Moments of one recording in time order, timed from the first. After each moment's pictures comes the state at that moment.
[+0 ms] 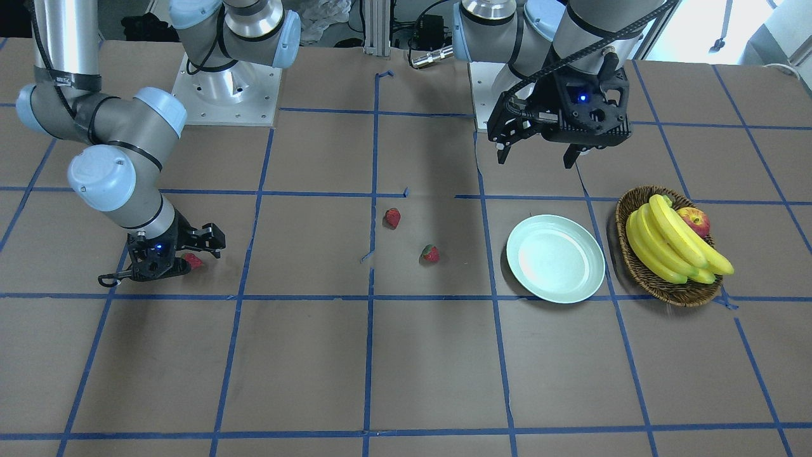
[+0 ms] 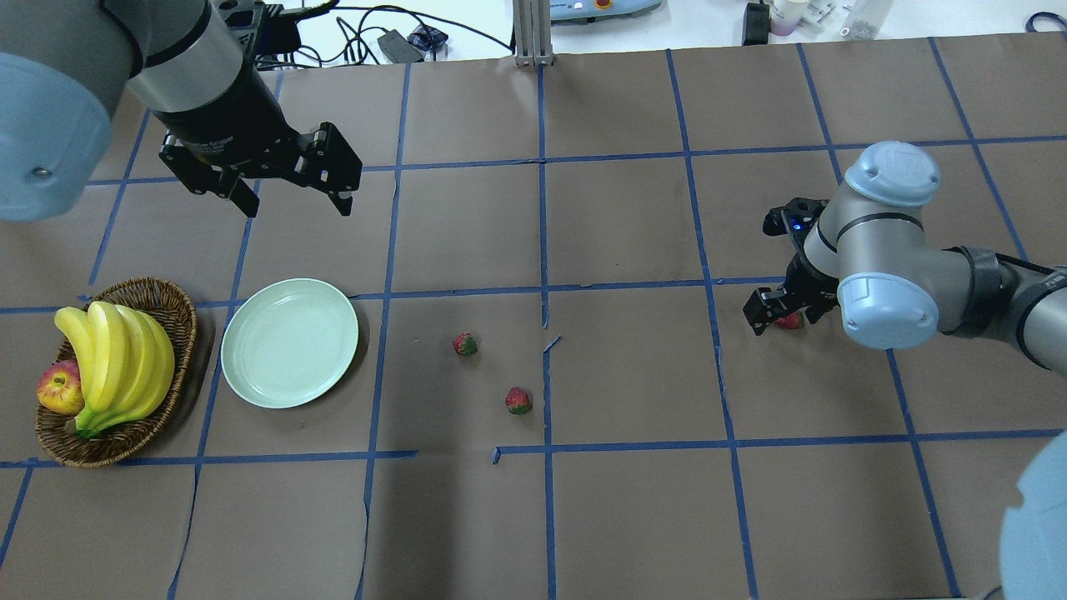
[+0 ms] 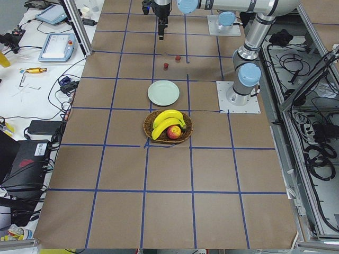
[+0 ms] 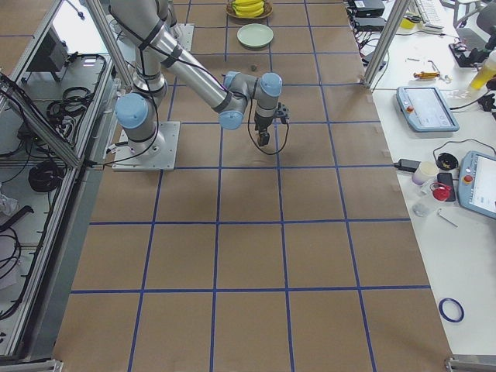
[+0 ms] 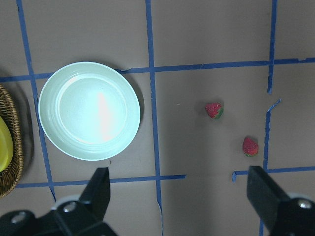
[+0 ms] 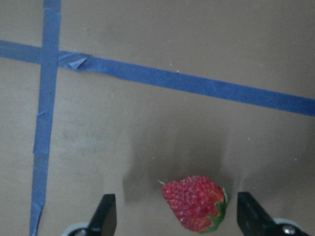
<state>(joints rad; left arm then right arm) -1.61 -1.55 -1.58 -1.56 1.56 0.00 1.35 -1.28 2.11 -2.31 -1.56 -0.42</state>
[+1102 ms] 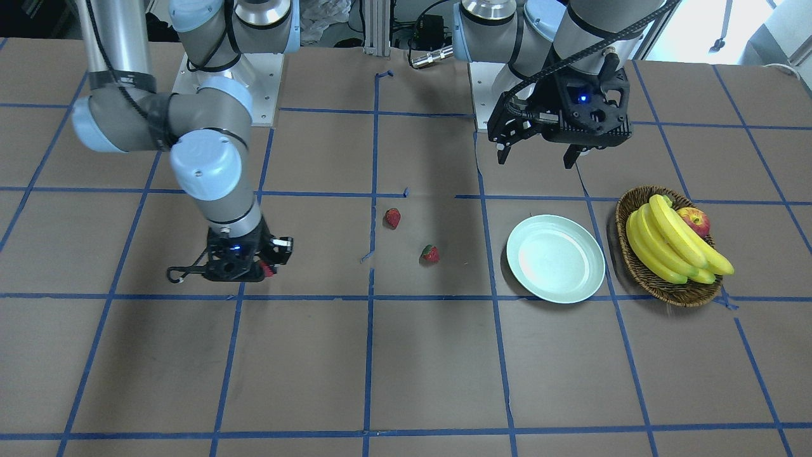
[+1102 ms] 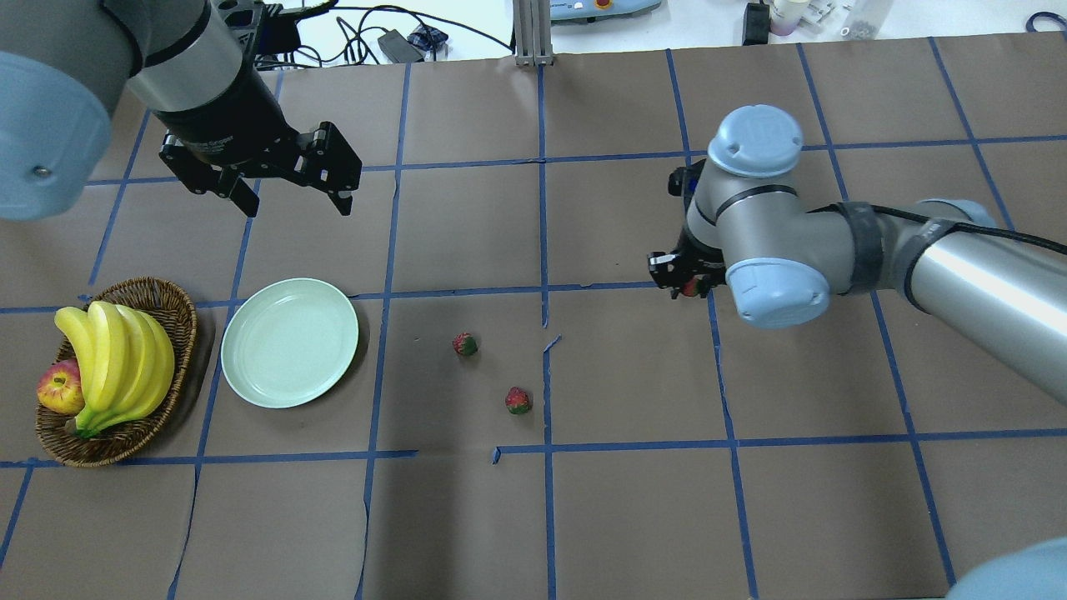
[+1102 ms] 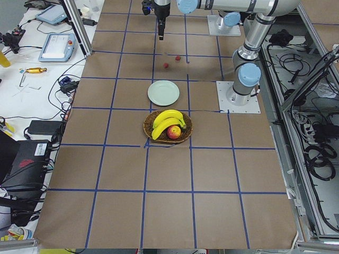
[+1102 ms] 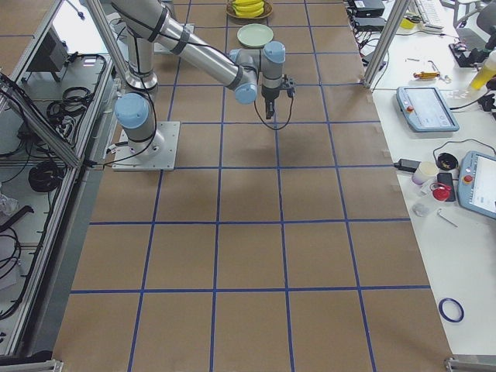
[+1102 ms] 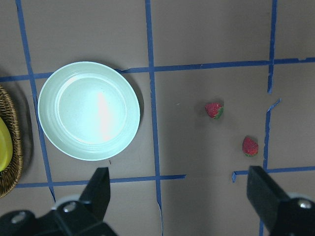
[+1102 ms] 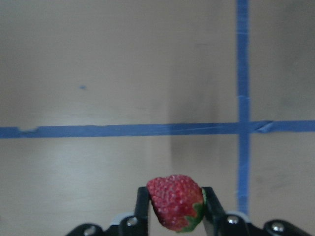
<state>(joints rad) -1.60 -1.55 -1.58 -1.56 1.55 0.00 1.72 -1.26 1.94 -2.27 -1.55 0.20</state>
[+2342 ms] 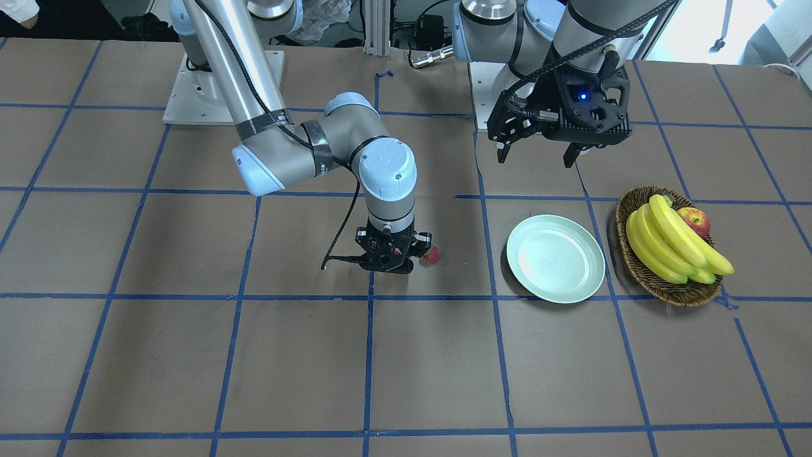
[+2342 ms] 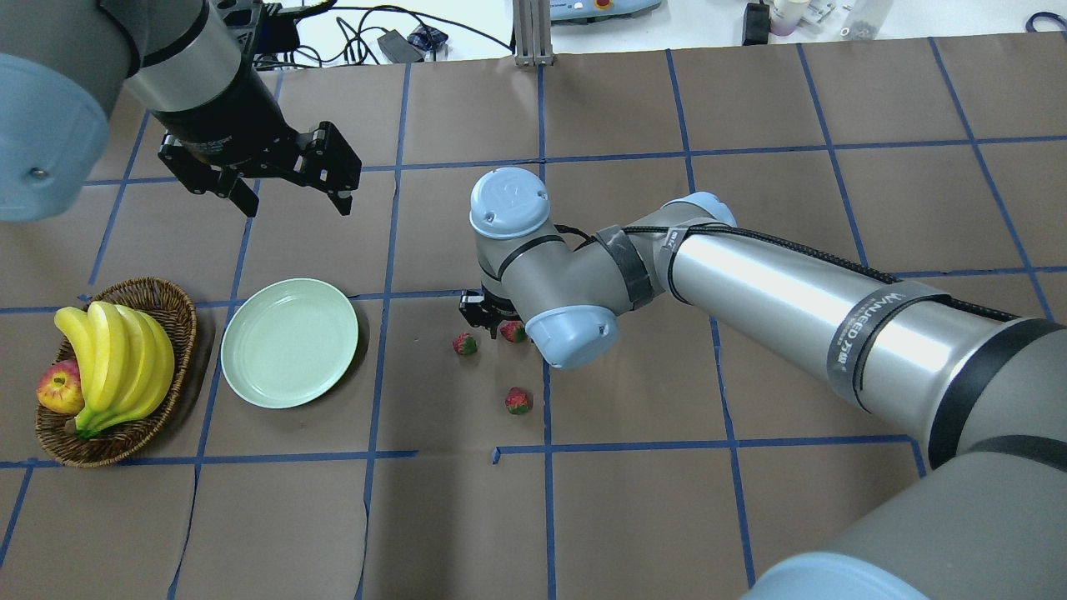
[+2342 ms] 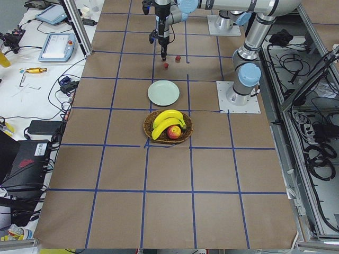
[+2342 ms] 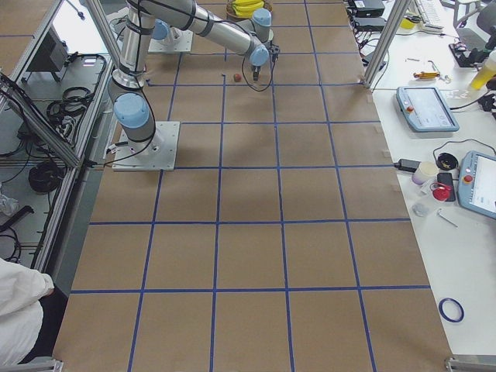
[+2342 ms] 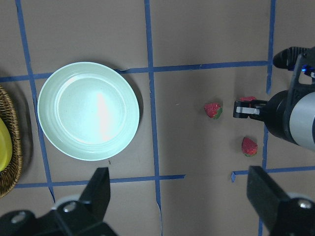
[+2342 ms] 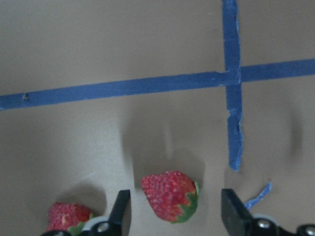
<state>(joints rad) -1.60 -1.55 -1.58 -1.56 1.55 0.00 2.04 -1.06 1.75 -2.26 -1.50 0.55</state>
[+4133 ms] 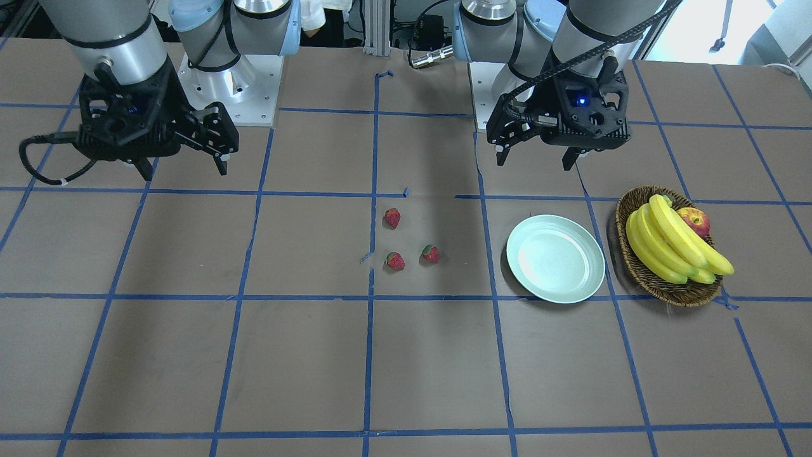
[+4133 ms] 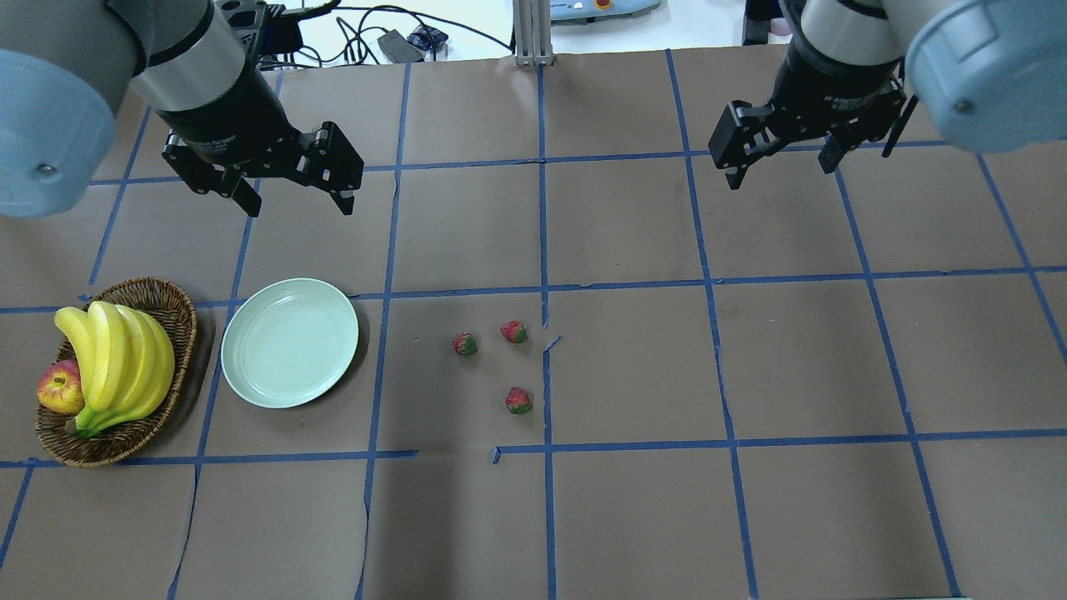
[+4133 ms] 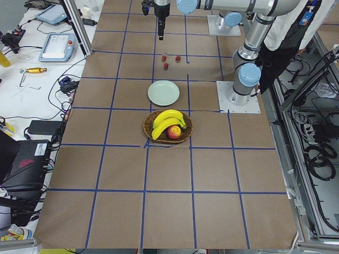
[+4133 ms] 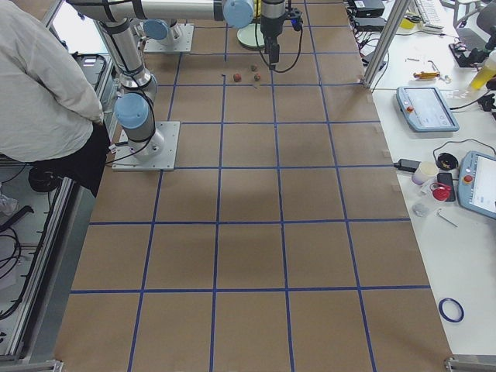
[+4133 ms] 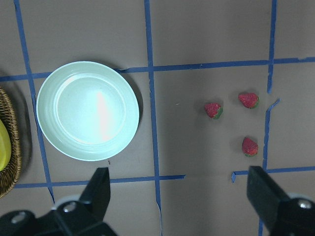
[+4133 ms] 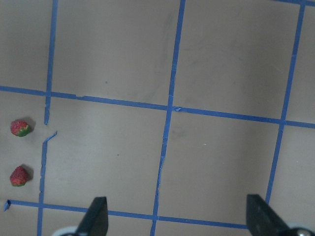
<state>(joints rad) -1.61 -1.56 -1.58 -1.56 1.55 0.00 1.59 -1.55 1.52 -1.60 -1.58 -0.11</state>
